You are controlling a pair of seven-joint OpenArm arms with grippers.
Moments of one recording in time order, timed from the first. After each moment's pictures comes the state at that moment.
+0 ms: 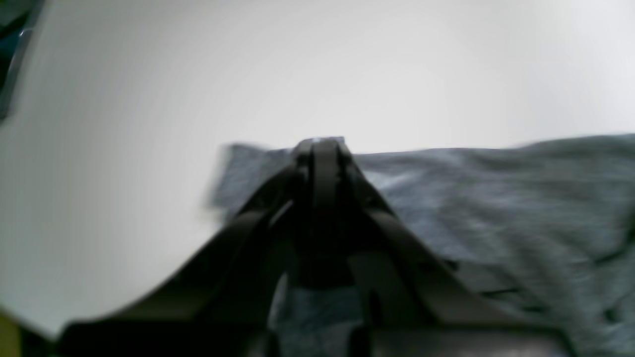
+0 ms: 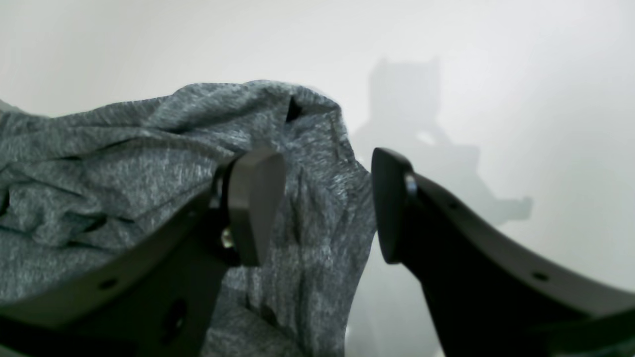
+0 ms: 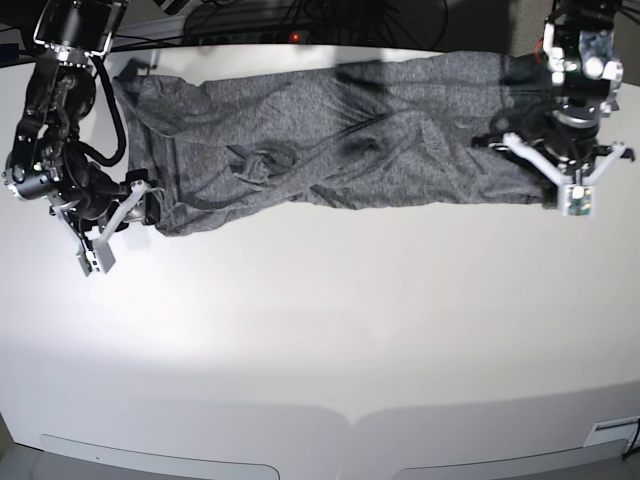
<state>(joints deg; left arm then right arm) 26.5 -17.7 -2.3 115.9 -4.6 8.1 36.0 -2.4 16.8 20.9 94.7 23.9 33.3 -62.3</state>
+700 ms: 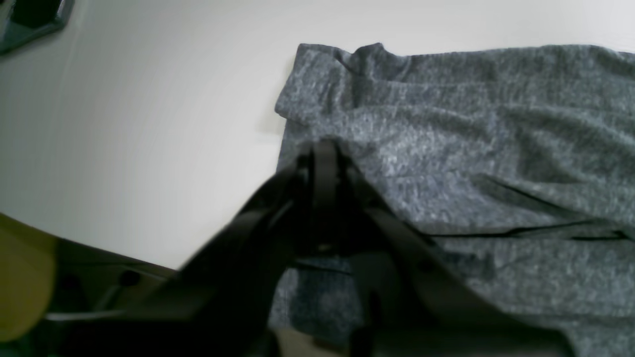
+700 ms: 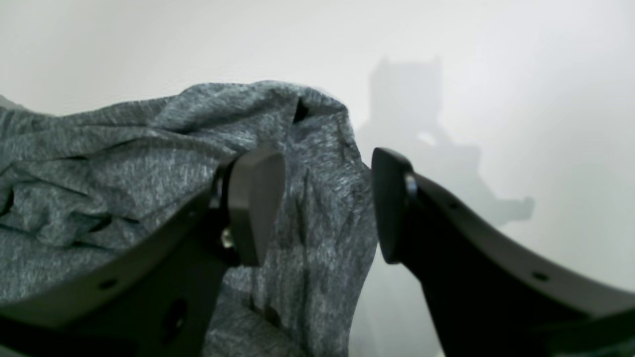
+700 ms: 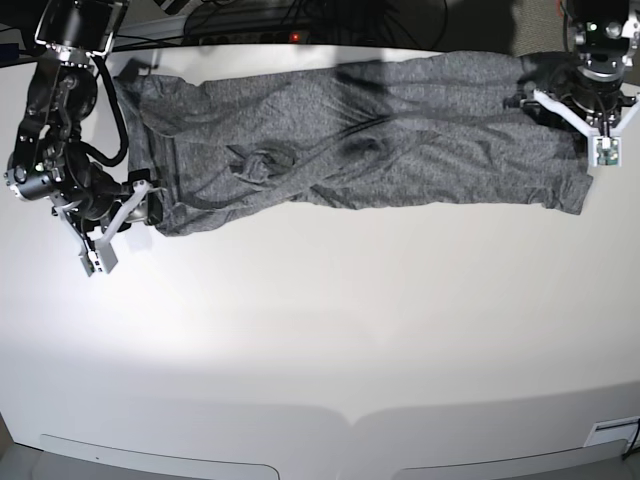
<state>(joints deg) 36.5 -17.6 -8.9 115.9 -4.0 7.9 32.9 -2.3 16.7 20.8 94.7 23.9 33.3 -62.3</state>
